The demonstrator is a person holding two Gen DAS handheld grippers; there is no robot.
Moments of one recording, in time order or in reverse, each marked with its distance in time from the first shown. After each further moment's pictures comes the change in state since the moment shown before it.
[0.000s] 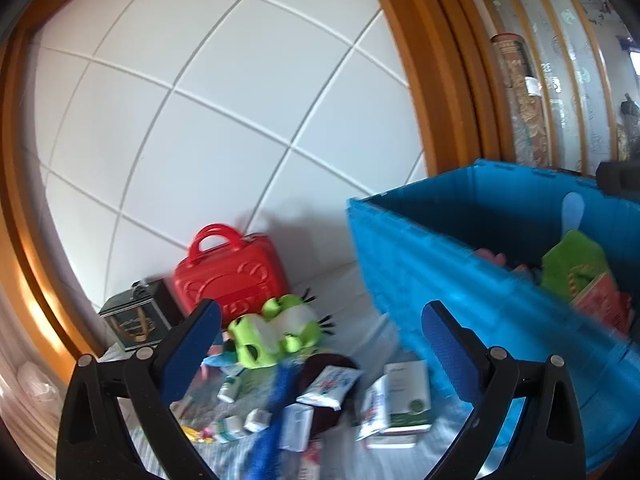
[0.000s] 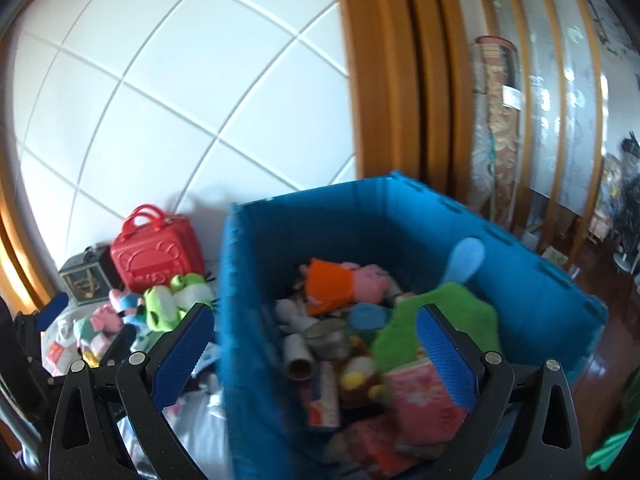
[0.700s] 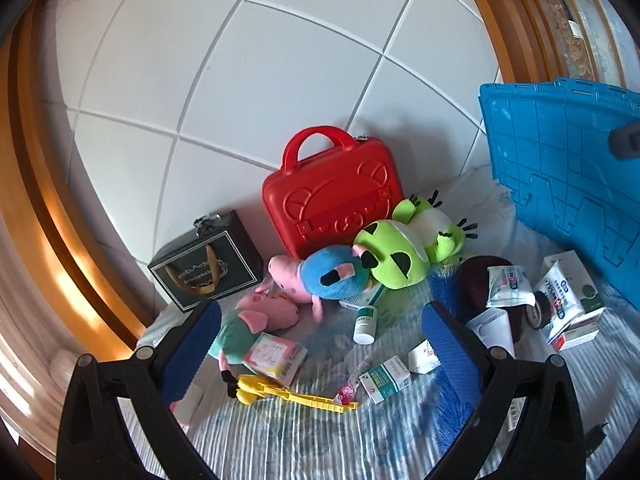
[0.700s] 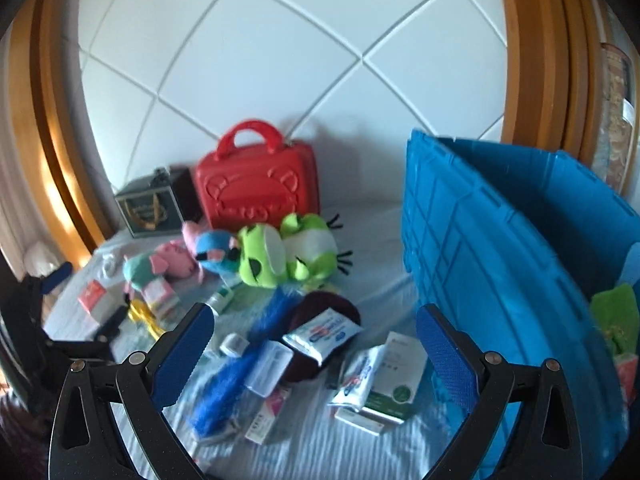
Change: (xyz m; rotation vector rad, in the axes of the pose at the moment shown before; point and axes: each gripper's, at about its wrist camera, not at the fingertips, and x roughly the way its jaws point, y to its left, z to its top) left arm 0.087 0.202 -0.135 0.061 0.148 0.108; right arm 0.133 0.209 -0.060 -0.188 0.170 0.221
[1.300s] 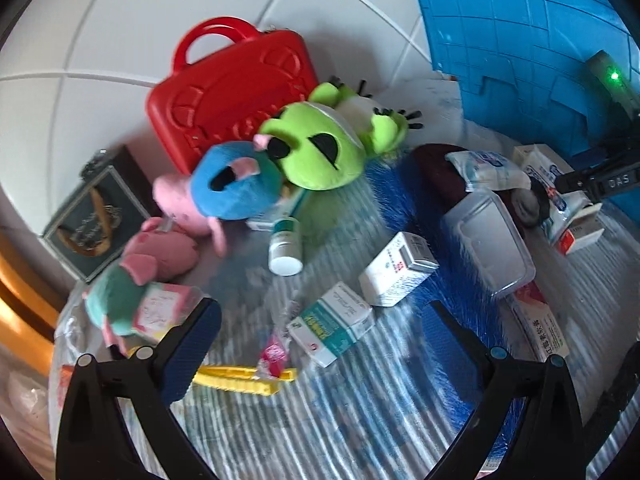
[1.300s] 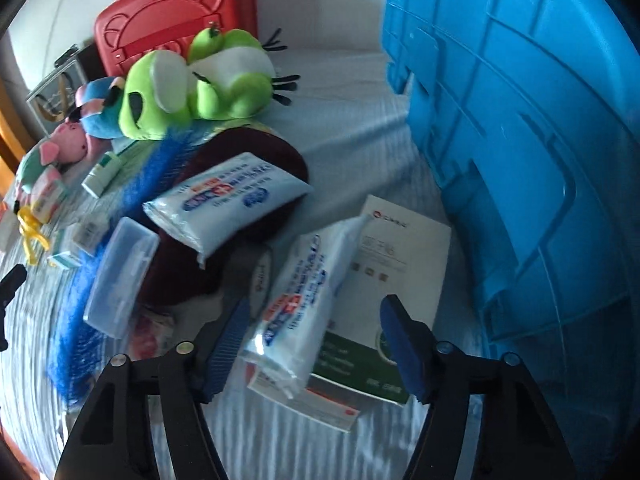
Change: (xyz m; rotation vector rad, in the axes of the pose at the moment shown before) left arm 0.113 -0.038 -0.082 0.122 0.208 -0.331; right arm 0.184 -0.063 -0.114 0.007 0.388 -0.127
